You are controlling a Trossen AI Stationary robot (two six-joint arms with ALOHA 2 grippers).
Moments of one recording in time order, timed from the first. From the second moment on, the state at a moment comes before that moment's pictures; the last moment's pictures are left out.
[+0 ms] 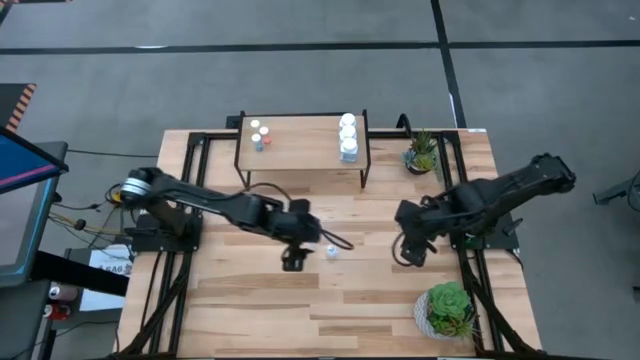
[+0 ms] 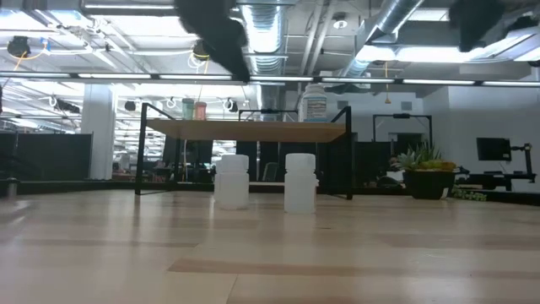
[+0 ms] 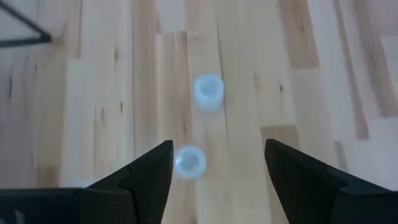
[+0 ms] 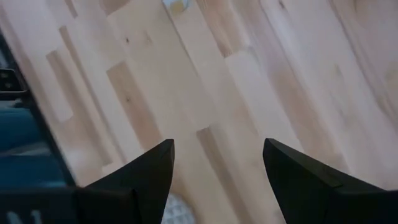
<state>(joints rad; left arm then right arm) -0.20 1.62 1.33 -0.70 -0.10 -0.09 0.35 1.26 1.26 -1.20 0.08 0.82</state>
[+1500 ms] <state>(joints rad) -0.13 2.05 1.56 -0.60 -0.01 0.16 0.54 1.13 1.26 -1.33 0.18 1.05</state>
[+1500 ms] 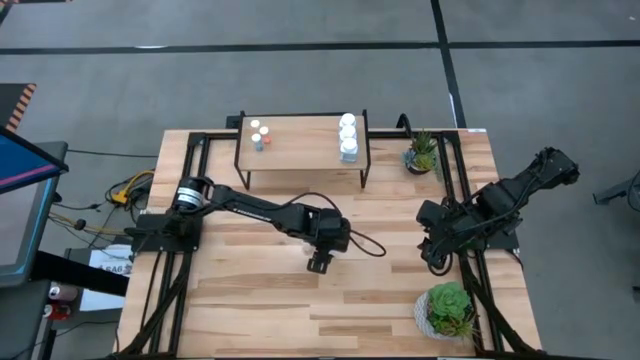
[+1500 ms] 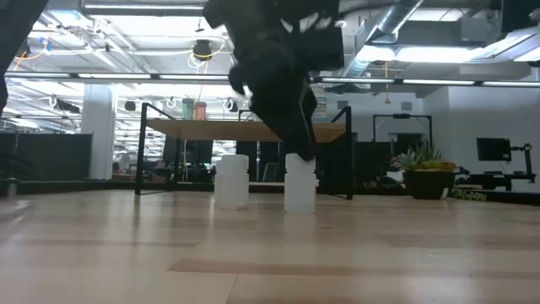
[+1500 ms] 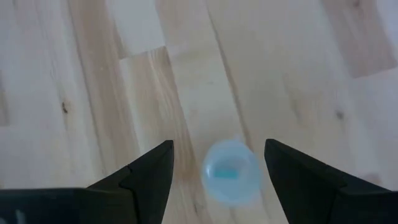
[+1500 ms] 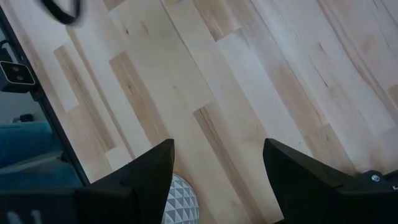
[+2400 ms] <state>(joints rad) -0.10 2.07 1.59 -0.68 0.08 0.09 0.54 1.13 1.26 -1.33 0.18 1.05</state>
